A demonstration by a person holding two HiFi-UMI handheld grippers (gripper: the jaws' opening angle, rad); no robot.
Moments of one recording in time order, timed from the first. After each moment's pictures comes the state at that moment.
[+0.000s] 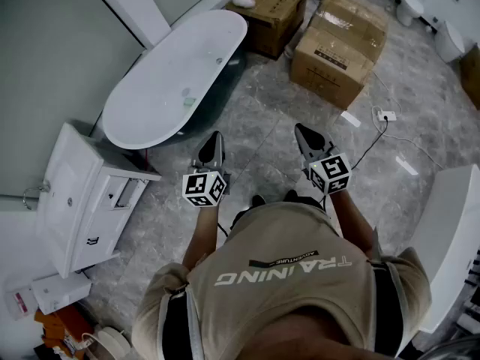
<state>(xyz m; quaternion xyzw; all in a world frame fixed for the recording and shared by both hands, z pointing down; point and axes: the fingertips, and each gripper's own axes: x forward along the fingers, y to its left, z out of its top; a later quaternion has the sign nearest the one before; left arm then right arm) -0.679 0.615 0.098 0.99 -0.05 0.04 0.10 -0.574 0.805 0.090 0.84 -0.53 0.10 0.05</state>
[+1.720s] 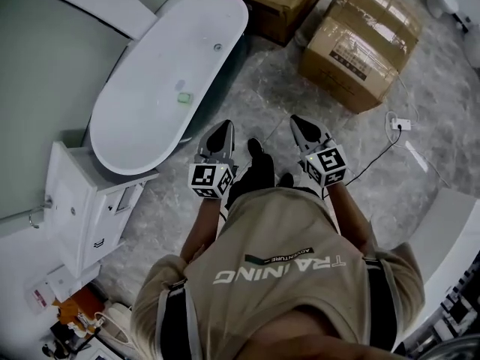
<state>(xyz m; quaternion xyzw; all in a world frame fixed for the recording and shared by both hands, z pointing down) -0.390 0.535 0.150 0.99 -0.04 0.12 0.08 -0.300 0.673 0.167 0.80 -0.57 0.17 0.01</state>
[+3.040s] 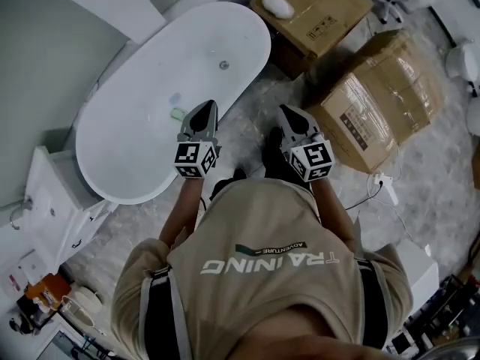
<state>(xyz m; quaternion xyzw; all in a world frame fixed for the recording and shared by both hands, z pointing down) -0.164 0.277 0.168 0.98 -0.13 0.13 0.10 -0.062 0.418 0.163 0.77 -0.62 0.16 0.03</state>
